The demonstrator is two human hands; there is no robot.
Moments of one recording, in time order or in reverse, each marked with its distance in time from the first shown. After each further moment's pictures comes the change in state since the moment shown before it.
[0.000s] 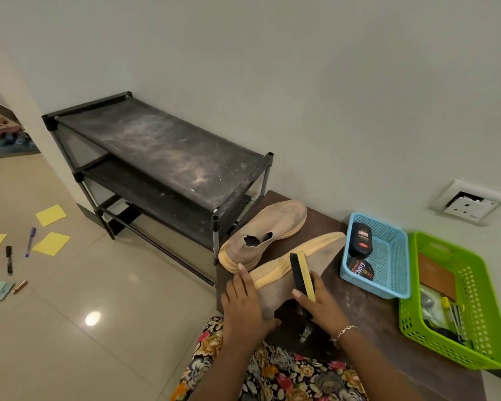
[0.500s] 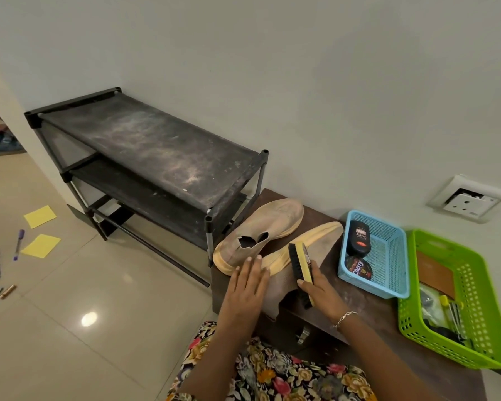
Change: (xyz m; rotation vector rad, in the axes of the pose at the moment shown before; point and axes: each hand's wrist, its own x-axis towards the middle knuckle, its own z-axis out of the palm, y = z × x) left_hand 0.025 -0.014 0.013 0.264 0.248 0.506; right_hand 0.026 -0.002 -0.015 -0.040 -0.047 0.070
